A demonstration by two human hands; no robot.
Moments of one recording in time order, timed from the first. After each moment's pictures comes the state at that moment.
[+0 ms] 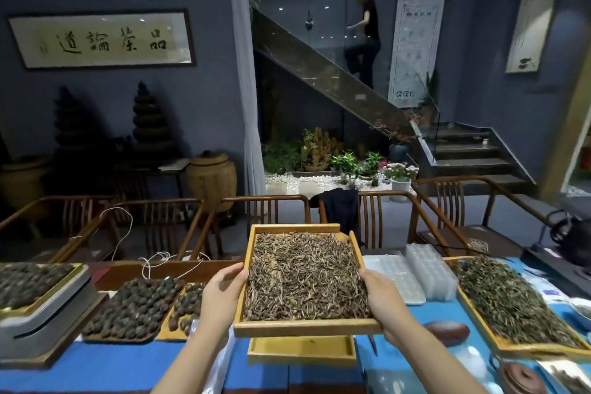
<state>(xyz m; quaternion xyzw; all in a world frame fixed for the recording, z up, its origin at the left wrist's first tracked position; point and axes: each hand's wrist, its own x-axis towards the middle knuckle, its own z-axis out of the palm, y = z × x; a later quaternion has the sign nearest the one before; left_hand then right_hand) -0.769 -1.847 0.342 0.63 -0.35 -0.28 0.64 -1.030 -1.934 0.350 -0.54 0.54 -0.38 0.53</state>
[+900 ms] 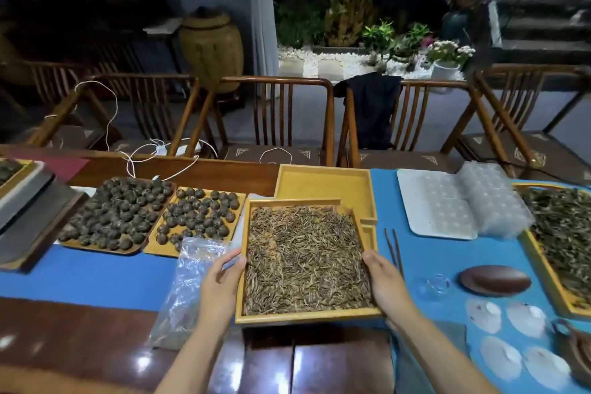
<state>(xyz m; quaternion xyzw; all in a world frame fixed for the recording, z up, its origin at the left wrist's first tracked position) -0.722 -1.927 0.165 0.72 -0.24 -0.34 0.56 -0.969 -2.049 0.158 -0.54 0.57 -0.29 0.55</state>
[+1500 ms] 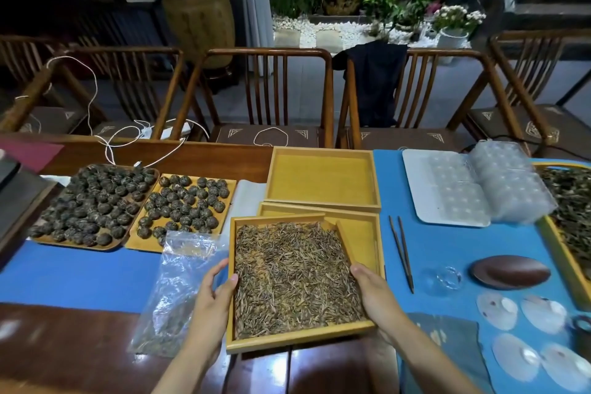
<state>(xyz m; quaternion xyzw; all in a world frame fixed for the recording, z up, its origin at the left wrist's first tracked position) -0.715 -1.929 0.103 0.74 -0.19 -0.41 0.50 -0.965 -2.054 0.094 -0.50 0.59 -0.18 0.61</state>
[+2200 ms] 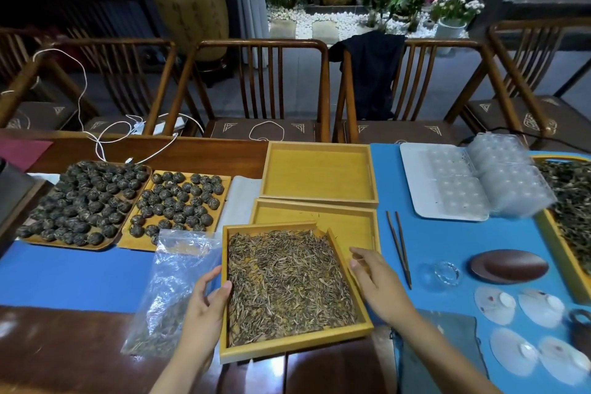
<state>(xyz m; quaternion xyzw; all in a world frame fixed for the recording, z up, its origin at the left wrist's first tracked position) -0.712 -1.917 0.092 0.73 -0.21 -0.42 0.49 -0.983 -2.072 0.097 -0.75 0.52 -0.14 0.38</state>
